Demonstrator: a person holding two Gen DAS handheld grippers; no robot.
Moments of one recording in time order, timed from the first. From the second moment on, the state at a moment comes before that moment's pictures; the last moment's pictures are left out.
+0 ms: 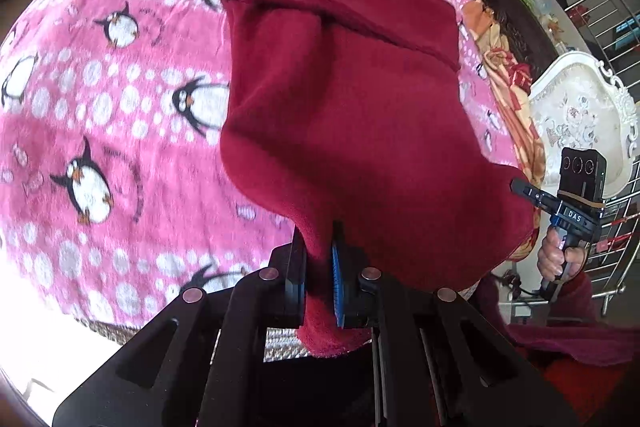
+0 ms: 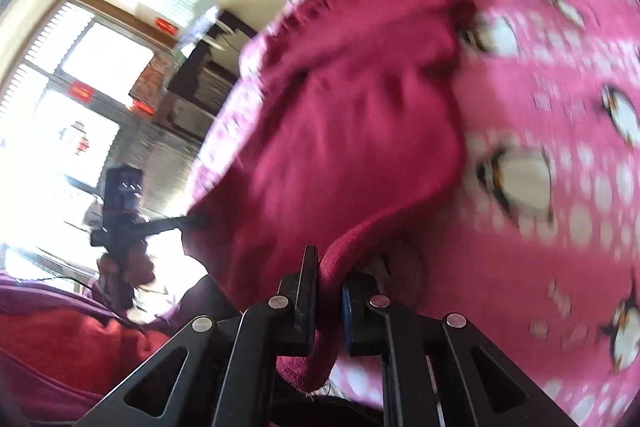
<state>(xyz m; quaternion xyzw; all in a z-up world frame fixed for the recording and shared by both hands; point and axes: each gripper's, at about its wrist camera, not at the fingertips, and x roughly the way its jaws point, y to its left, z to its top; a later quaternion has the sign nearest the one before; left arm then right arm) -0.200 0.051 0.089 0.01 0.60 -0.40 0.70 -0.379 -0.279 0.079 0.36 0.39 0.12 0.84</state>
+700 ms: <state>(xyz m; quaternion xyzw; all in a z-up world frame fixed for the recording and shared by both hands) 0.027 -0.086 0.138 -0.04 0.51 -0.35 0.79 -0.163 -0.458 0.114 0.42 0.29 -0.02 0.86</state>
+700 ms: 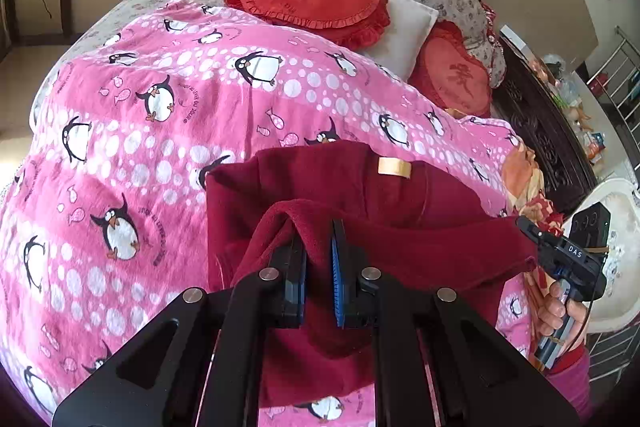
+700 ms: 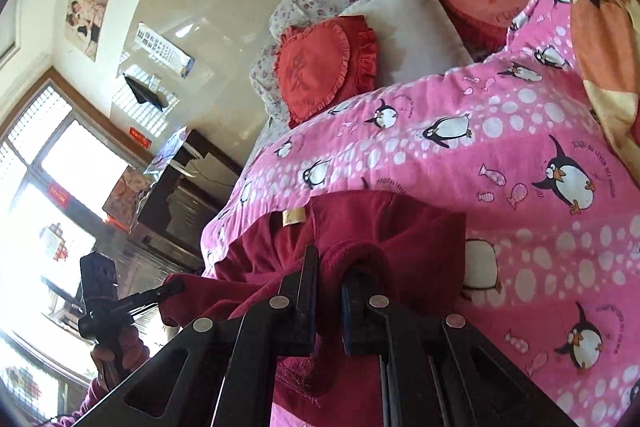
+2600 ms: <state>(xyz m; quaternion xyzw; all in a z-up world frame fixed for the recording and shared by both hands) -0.040 -0.021 0.053 -0.01 0.55 -0.37 0.75 -0.232 -0.363 0.107 0.23 0.35 -0.15 0.89</state>
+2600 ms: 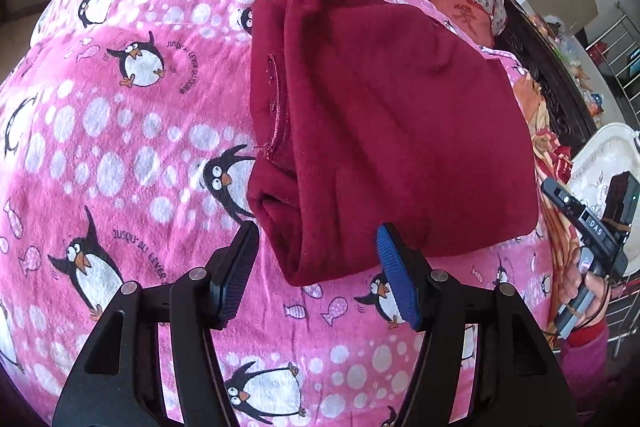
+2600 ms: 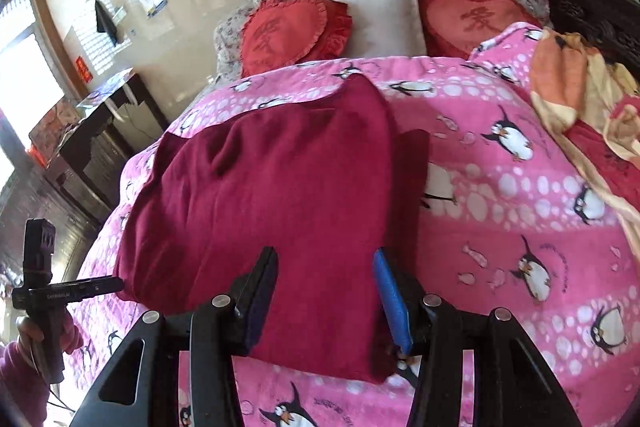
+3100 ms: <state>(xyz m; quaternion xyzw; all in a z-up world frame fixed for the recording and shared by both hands) -0.042 -0.035 0.048 0.01 0.55 -0.37 0.75 -0.229 -0.369 0.074 0.27 0.39 -0.09 0.87</state>
